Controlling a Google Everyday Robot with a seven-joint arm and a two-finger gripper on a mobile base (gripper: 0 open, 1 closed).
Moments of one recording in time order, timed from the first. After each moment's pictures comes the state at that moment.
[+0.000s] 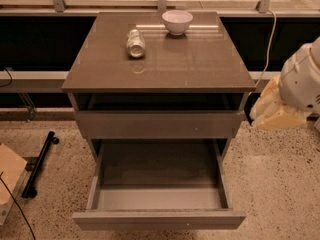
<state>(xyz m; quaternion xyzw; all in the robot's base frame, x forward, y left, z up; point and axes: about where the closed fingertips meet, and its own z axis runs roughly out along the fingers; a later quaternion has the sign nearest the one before) 0.420 -0.203 0.923 -0.64 0.75 0.01 0.17</state>
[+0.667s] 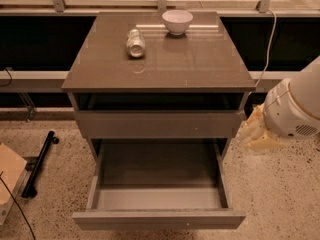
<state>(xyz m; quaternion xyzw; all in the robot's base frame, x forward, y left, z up) 0.413 -0.199 0.866 -0.66 0.73 0.03 0.17</state>
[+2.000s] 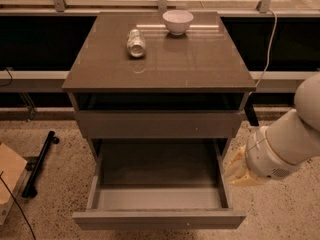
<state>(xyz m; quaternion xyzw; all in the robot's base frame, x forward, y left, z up) 0.383 -0.181 0.772 -0.66 0.72 0.10 0.16</state>
